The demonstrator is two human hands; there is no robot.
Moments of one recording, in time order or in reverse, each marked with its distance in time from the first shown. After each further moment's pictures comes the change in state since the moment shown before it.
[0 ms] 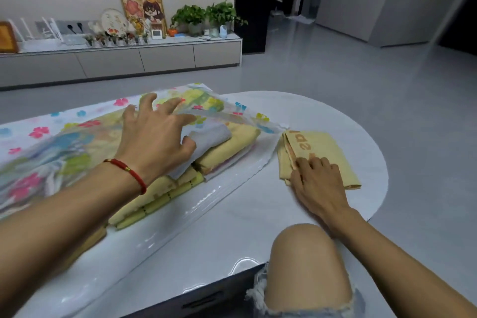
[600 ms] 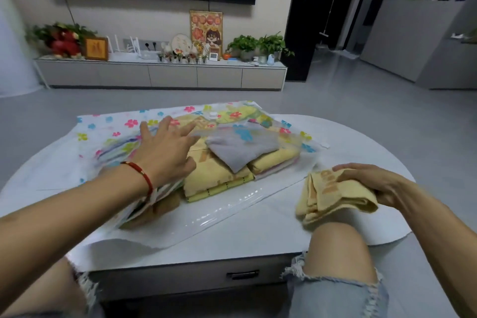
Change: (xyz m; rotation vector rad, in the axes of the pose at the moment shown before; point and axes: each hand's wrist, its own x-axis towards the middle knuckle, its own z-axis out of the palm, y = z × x) left_hand -0.096 -0.096 -0.031 0.142 -0.161 -0.075; right_hand 0.029 0.012 -0.104 1.238 -0.705 0.438
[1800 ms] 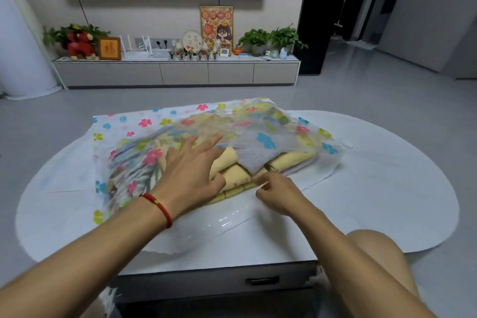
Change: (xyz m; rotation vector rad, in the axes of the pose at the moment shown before) left_hand -0.021 0.023 0.013 -0.369 0.027 0.017; right_hand -0.001 -0.016 0.234 -0.712 0.018 -0.374
